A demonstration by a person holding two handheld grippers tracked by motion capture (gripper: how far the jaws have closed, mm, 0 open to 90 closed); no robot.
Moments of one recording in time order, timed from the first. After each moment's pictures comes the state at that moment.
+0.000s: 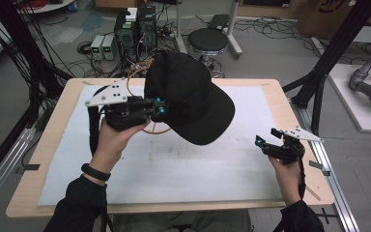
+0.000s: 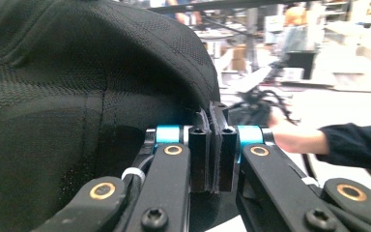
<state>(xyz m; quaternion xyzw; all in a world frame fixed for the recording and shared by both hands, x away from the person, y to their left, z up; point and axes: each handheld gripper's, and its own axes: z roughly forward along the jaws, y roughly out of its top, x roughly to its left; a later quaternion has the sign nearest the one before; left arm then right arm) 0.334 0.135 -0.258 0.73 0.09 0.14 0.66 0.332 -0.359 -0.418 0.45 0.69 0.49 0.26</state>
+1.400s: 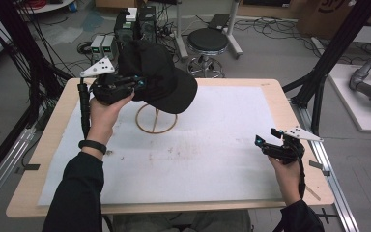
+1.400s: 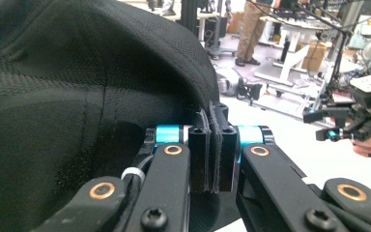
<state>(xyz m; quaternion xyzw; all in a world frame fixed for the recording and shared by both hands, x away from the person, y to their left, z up) 0.410 0.180 -0.276 0.72 0.25 0.18 0.62 0.333 -0.359 -0.419 0.45 0.70 0.49 0.26</state>
